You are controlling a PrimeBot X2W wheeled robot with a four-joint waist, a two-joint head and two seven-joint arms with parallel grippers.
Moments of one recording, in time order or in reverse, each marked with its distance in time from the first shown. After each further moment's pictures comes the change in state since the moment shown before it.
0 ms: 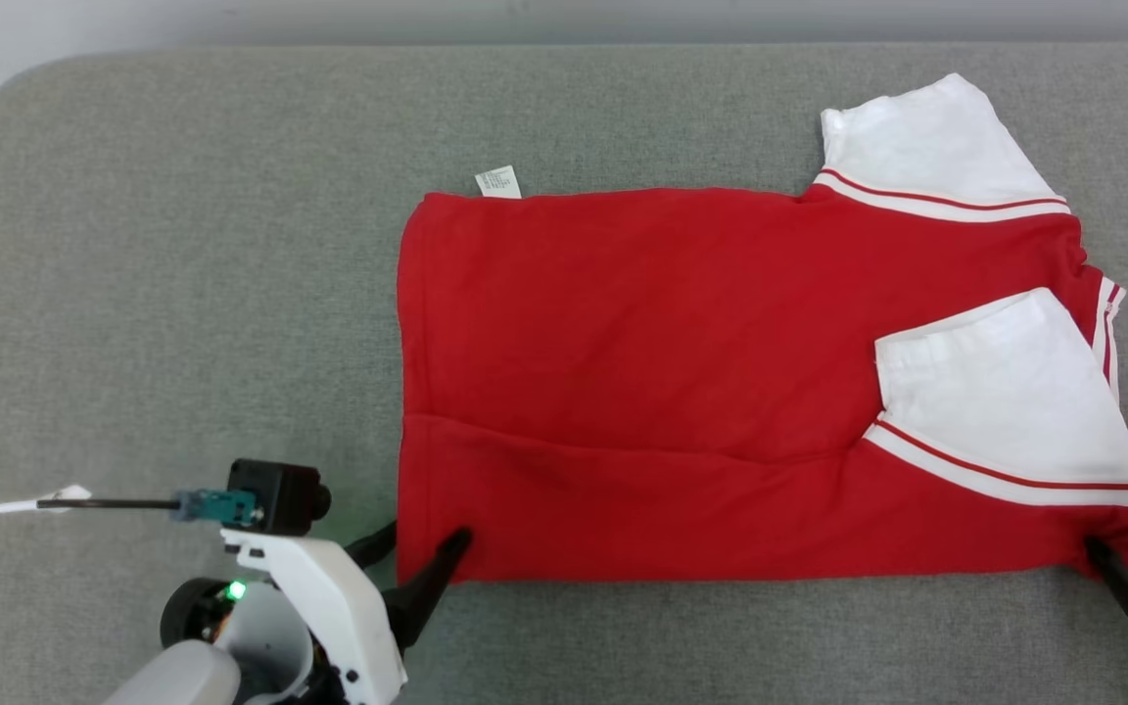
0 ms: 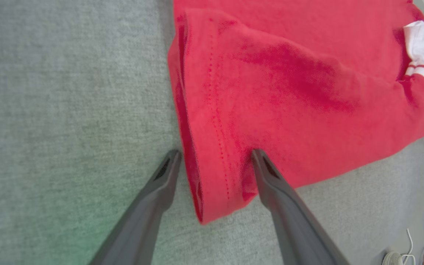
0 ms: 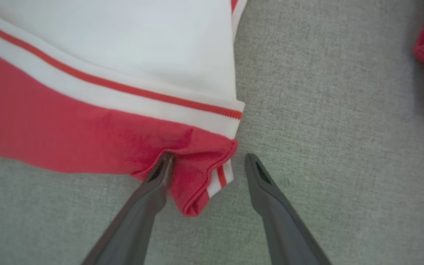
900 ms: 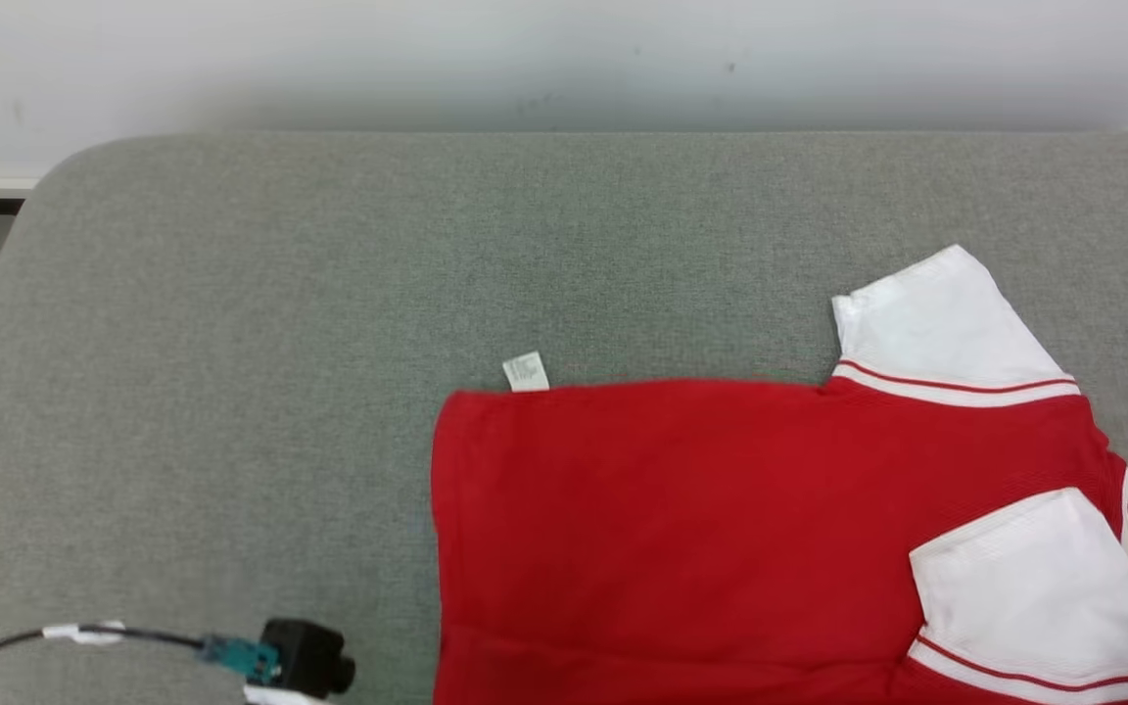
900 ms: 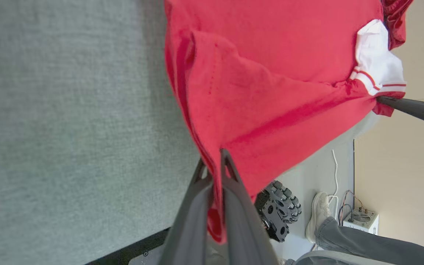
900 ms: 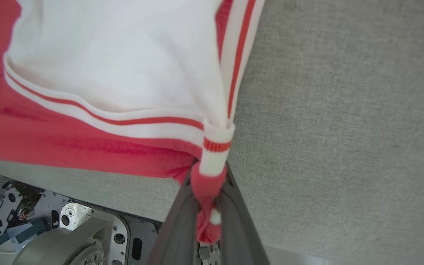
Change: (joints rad) left arm 0.218 0.066 -0.014 -0.133 -0.182 -0.087 0.063; right arm 0.195 -0.136 -0.021 0.014 0.310 0.000 0.160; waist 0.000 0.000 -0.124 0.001
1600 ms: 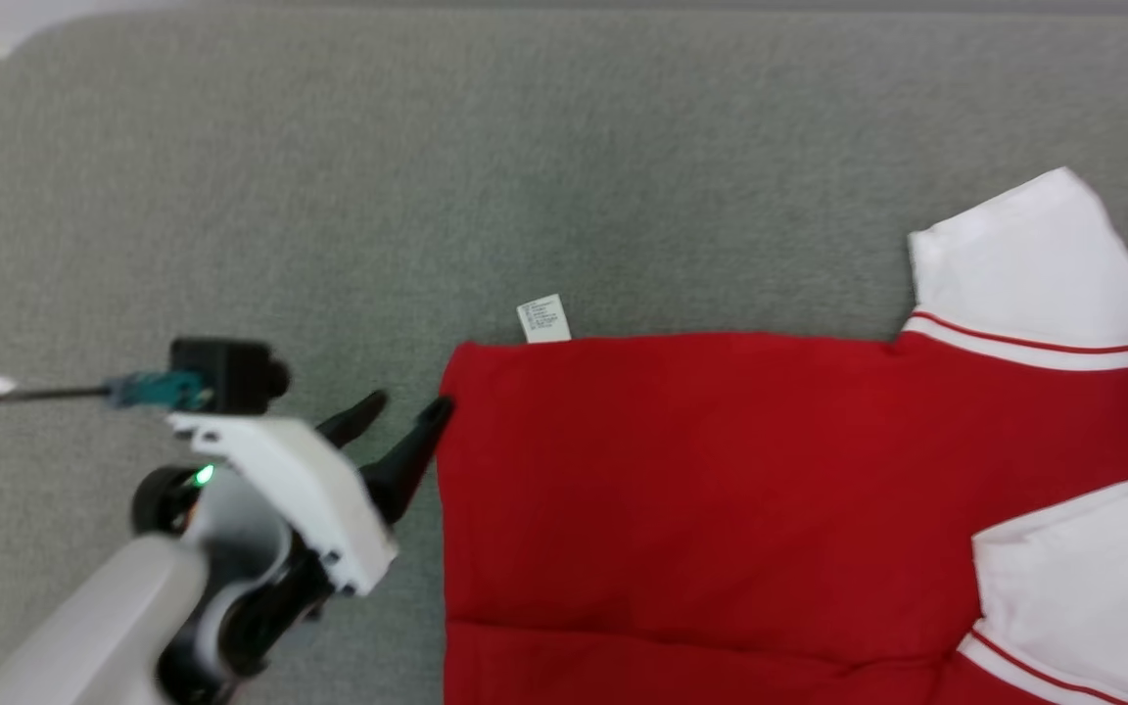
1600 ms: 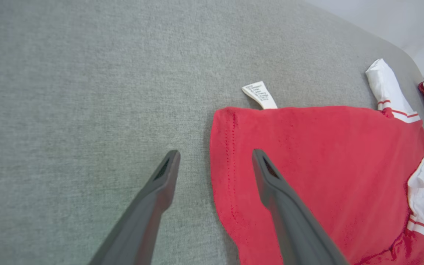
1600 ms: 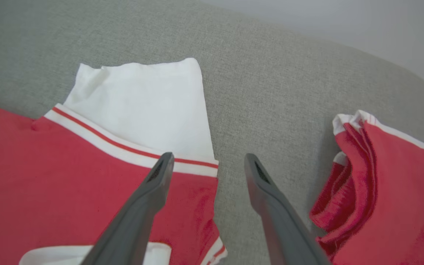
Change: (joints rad) left arm -0.330 -0.042 0.099 0.051 0.143 0.068 -0.069; right arm -0.453 -0.063 -0.019 -0.047 -0.104 0.001 -0.078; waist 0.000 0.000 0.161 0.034
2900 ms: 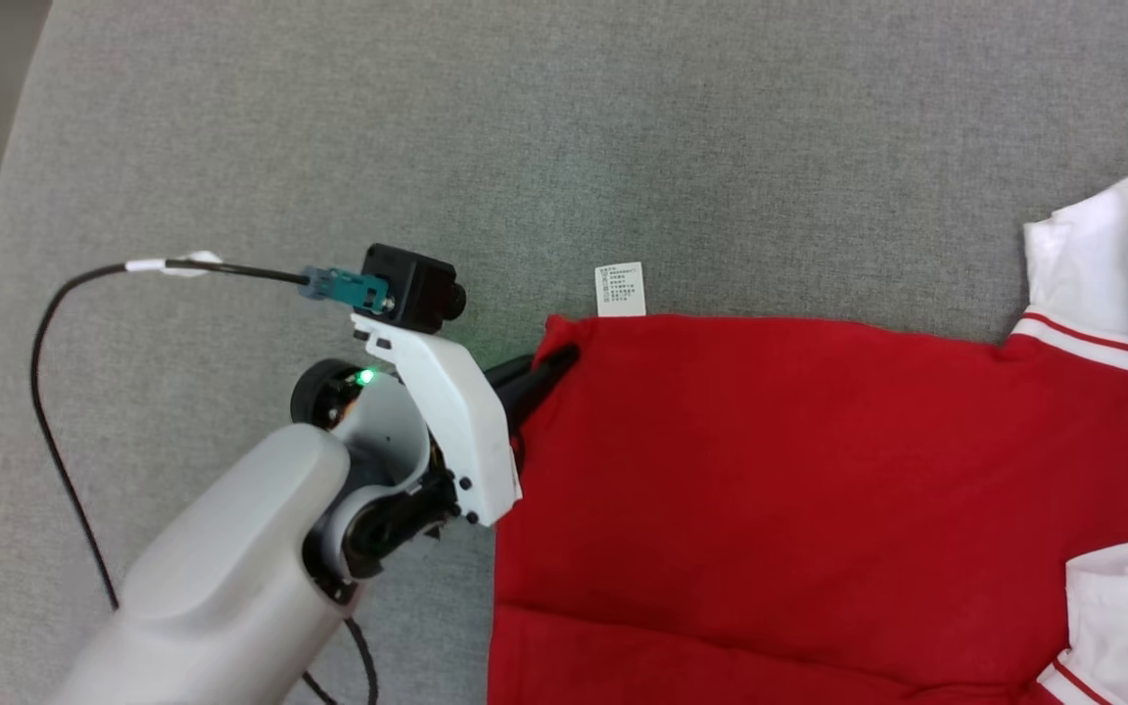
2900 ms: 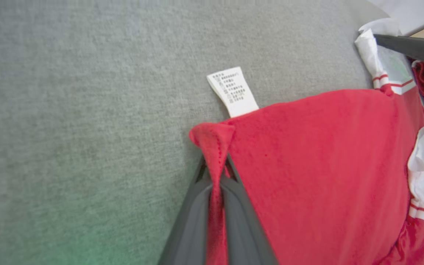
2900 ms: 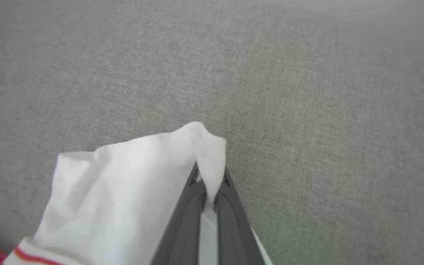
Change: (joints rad) left arm -0.316 -0.237 -0.174 0.333 0.028 -0.222 0.064; right arm -0.455 0.121 0.289 0.481 -0.053 -0.004 -0.105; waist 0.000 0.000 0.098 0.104
